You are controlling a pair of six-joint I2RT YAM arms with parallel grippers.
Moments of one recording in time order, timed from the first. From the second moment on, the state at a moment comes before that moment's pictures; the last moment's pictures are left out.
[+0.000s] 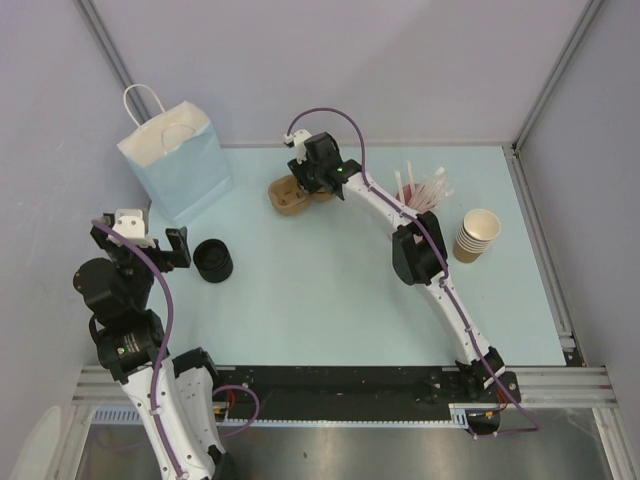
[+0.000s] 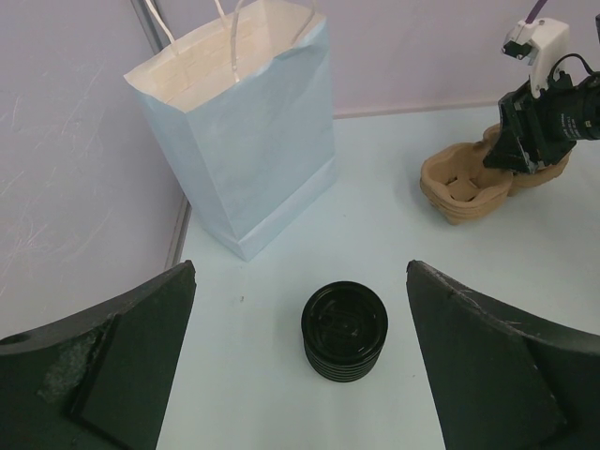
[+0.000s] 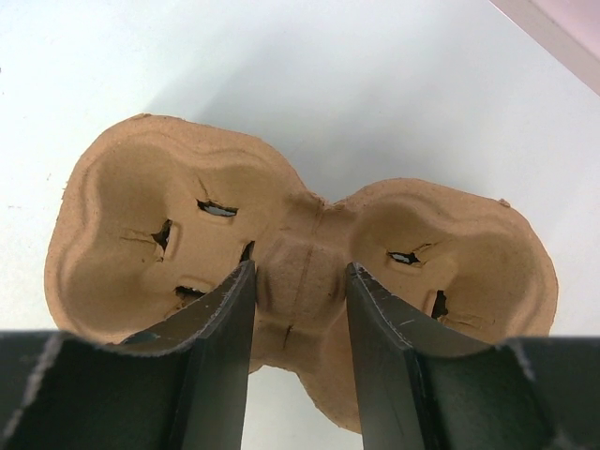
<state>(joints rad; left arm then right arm) 0.46 0.48 0.91 -0.49 0.45 0.14 0.64 2.58 2.44 -0.46 -0.04 -0.10</state>
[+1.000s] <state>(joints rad) 0.46 0.48 0.91 -0.50 0.45 0.14 0.65 2.54 2.43 -0.46 -0.03 -0.11</state>
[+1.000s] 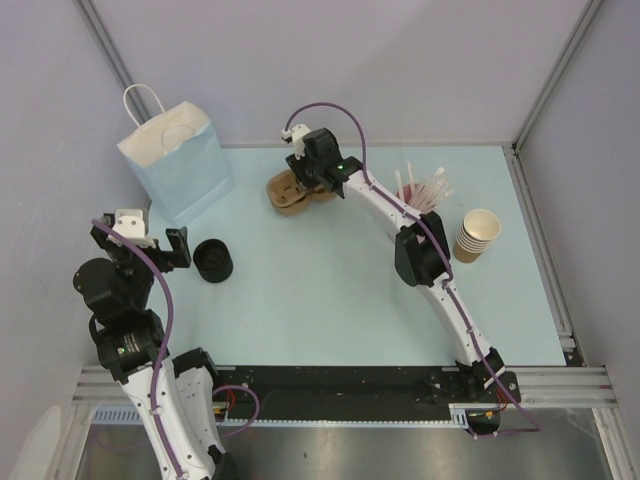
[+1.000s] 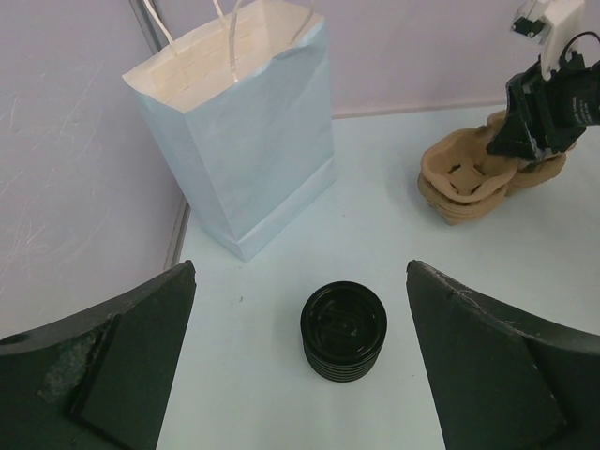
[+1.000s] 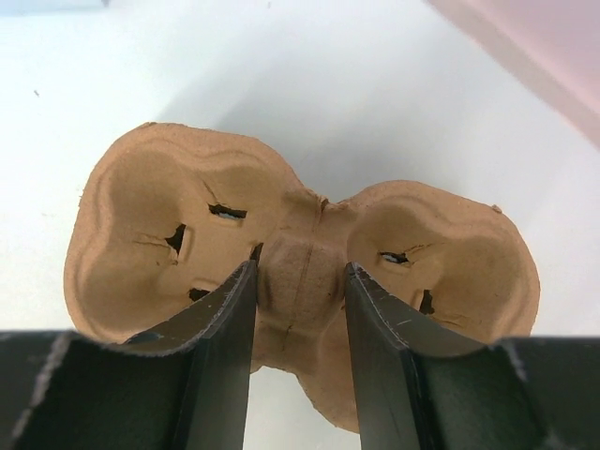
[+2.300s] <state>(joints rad) 0.47 0.47 0.91 -0.50 0.46 0.14 0.58 2.42 2.24 -0.38 0.04 -0.14</state>
